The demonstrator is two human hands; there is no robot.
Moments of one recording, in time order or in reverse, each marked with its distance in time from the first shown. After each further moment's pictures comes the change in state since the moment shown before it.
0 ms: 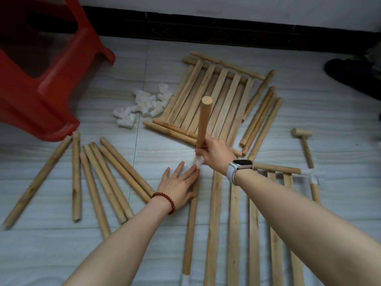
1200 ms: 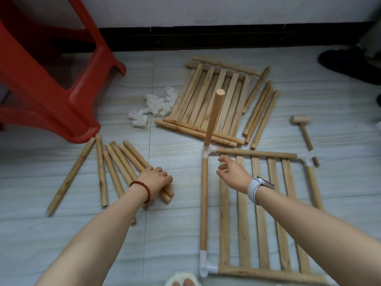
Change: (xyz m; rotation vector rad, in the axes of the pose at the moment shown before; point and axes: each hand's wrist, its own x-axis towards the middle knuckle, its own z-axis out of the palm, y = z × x) left_hand -0.057 -0.073 -0.004 0.522 -0.063 0.095; right_hand -0.088 0.018 0.026 0.272 -0.152 0.328
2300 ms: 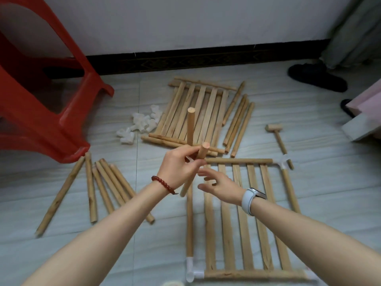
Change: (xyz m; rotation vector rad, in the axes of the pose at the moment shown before) left_hand -0.013 0.068 -0.153 -1.200 0.825 -0.015; right_hand -0.049 -0.007 -0.024 0.162 -0.102 -0.290
